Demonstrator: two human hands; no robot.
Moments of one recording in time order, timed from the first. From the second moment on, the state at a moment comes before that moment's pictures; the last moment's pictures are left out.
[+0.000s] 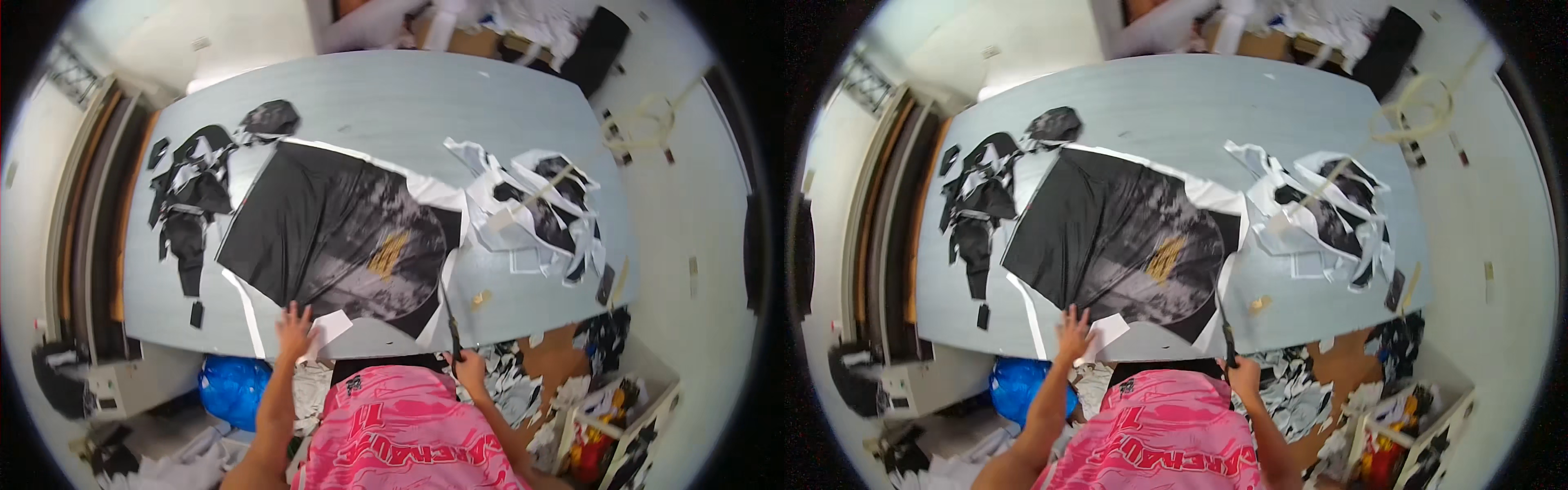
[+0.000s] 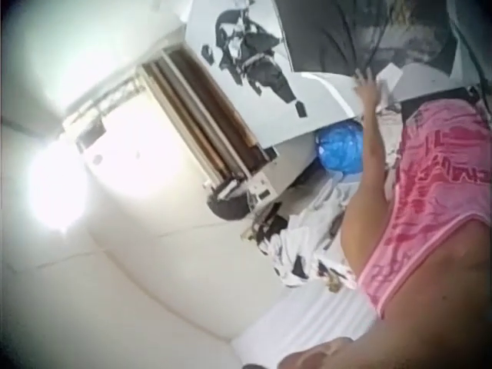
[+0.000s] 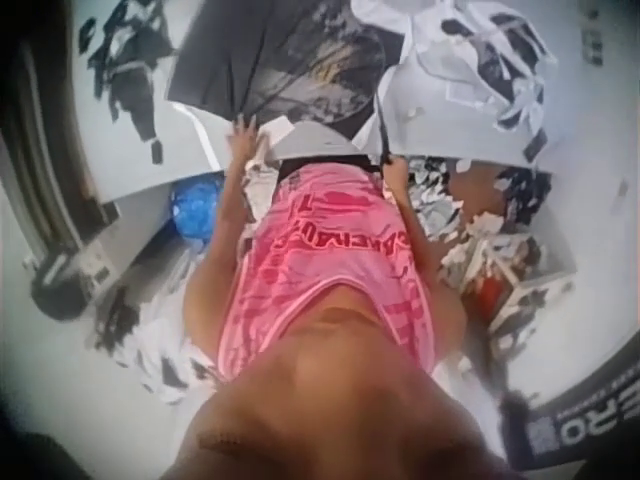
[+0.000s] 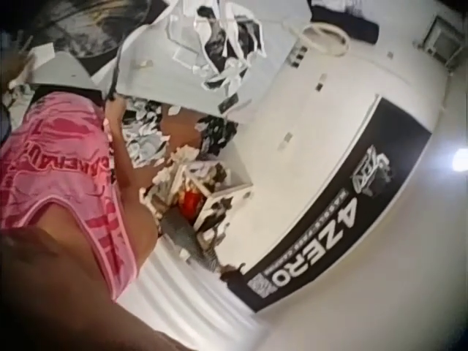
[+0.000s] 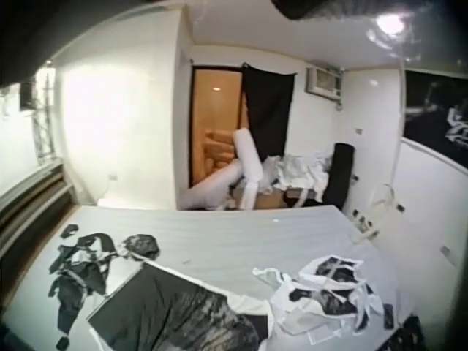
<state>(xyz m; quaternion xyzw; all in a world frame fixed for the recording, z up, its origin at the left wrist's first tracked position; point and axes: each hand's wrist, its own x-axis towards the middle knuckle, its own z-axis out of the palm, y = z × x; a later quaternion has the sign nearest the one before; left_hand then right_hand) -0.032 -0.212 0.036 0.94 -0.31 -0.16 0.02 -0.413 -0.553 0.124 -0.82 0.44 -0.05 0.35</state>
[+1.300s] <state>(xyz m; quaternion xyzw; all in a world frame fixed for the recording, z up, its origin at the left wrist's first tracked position) 0.376 -0.312 0.033 0.91 -0.39 0.02 -0.16 -0.432 -0.345 0.160 -0.66 0.65 -0.03 0.38</state>
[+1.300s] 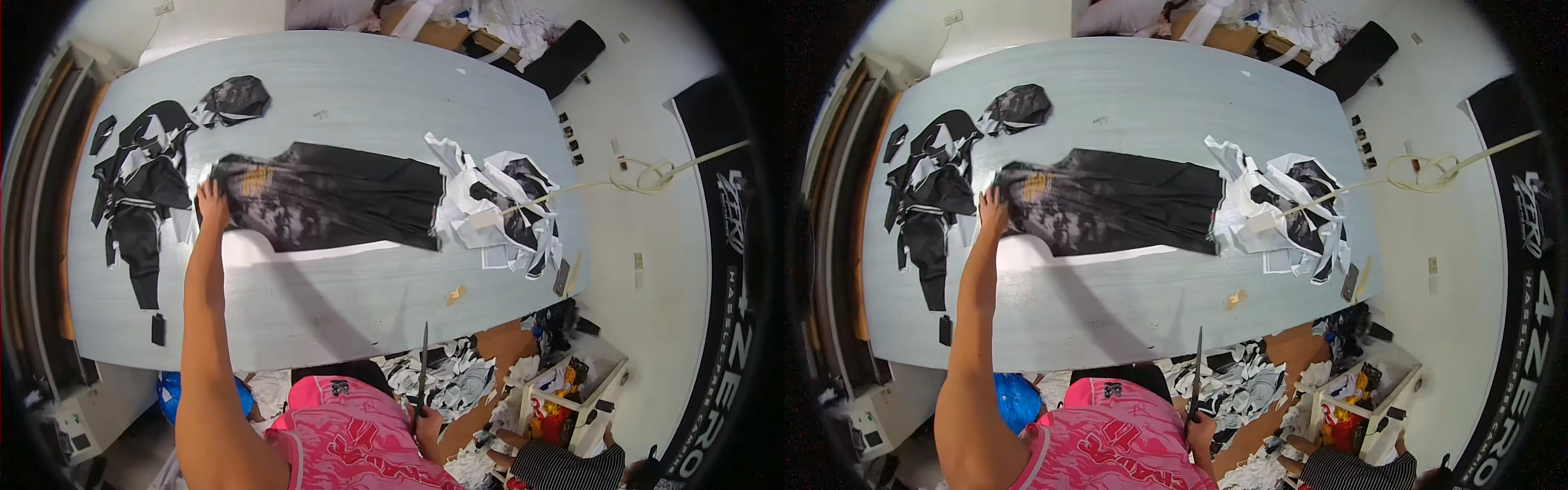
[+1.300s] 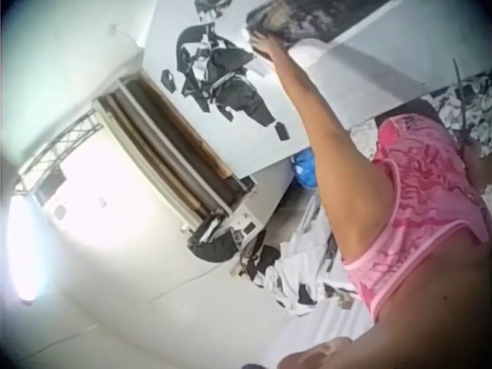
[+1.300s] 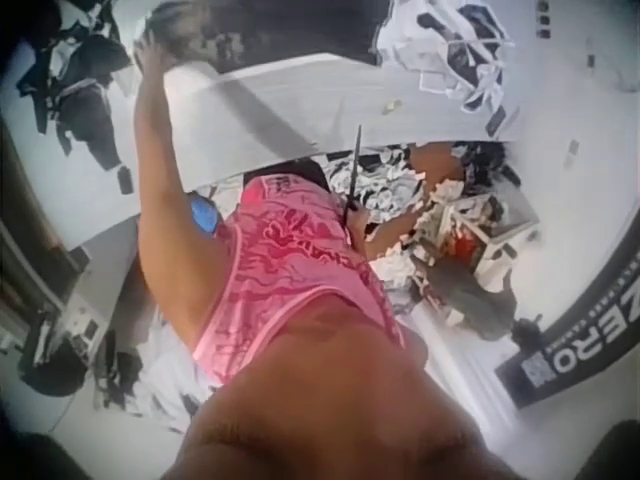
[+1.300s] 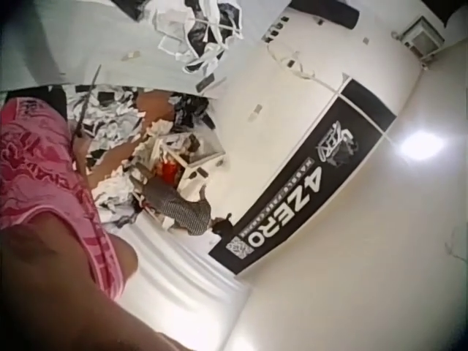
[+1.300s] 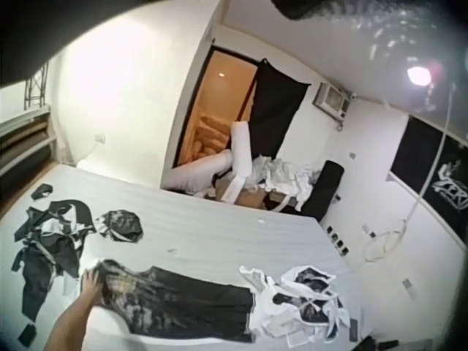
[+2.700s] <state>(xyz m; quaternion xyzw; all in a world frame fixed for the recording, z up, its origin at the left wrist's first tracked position) -0.159 -0.414 0.050 0.80 -0.54 -0.11 0.24 -0.485 -0.453 0.134 -0.68 0.60 -0.04 0.42</state>
